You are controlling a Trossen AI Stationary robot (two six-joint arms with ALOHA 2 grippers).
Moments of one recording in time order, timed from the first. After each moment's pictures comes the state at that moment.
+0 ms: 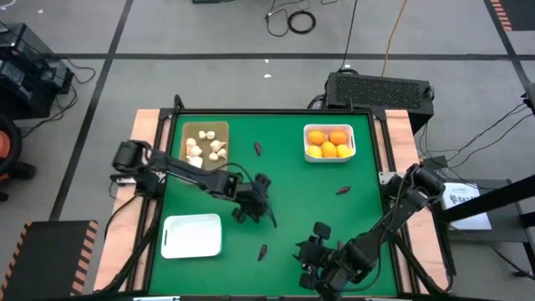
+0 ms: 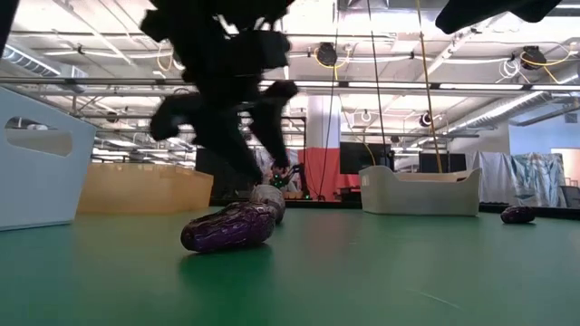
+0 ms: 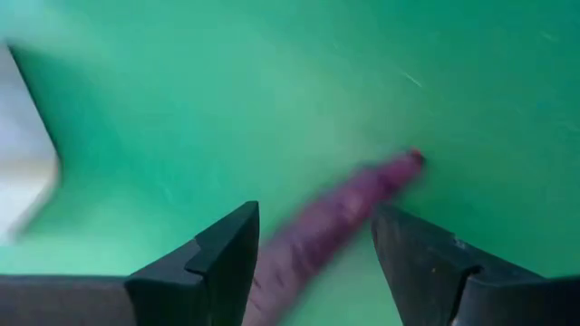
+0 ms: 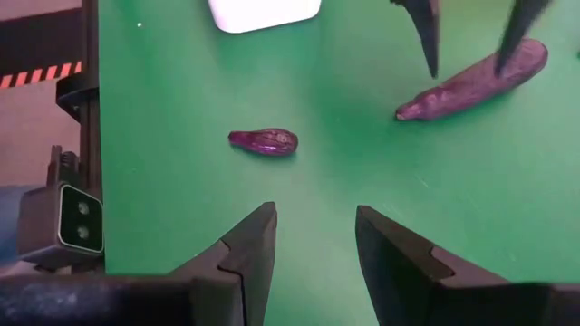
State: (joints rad) left arm -0.16 1.77 1.10 -0.32 -0.11 0.63; right arm 0.78 1.85 1.40 -0.65 0.69 0.96
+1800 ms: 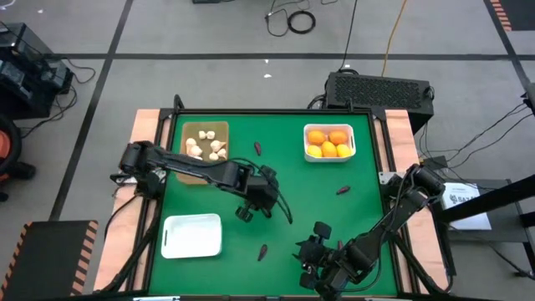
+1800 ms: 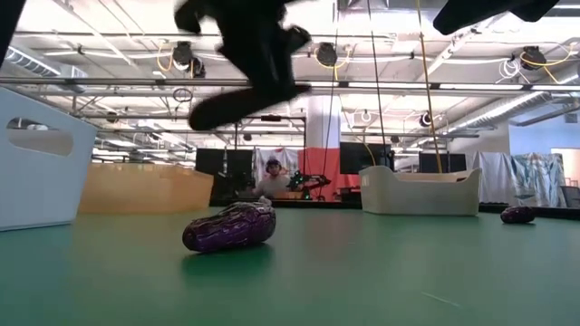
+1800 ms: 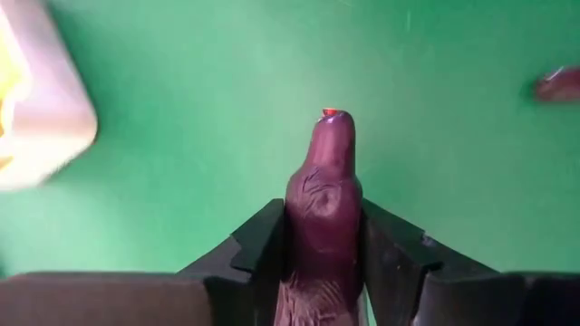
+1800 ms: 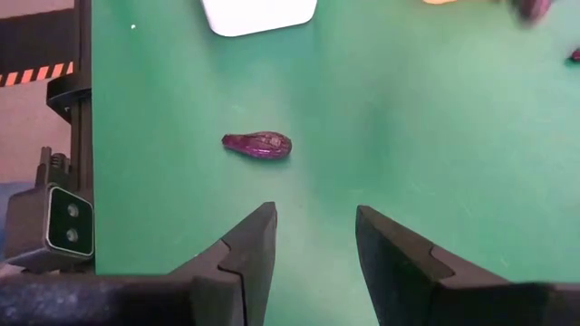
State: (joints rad) left arm -0.16 1.83 1.57 -0.87 -0.09 0.42; right arm 0.78 1.85 1.40 -0.66 0.71 0.95
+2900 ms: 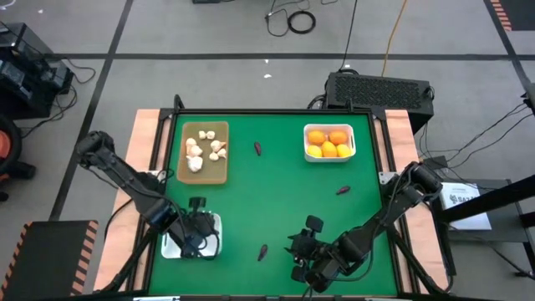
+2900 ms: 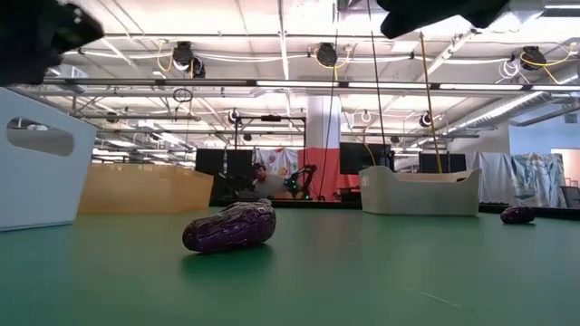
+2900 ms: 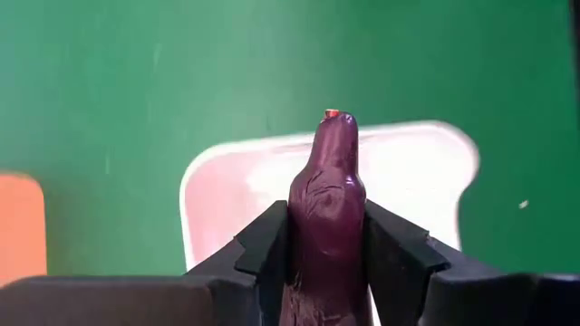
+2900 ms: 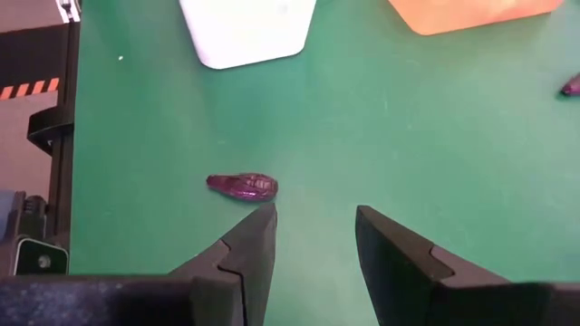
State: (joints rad) left arm -0.70 1.36 1.00 -0.85 -0.21 -0.61; right arm 0.71 1.85 1.40 -0.58 0.71 0.84
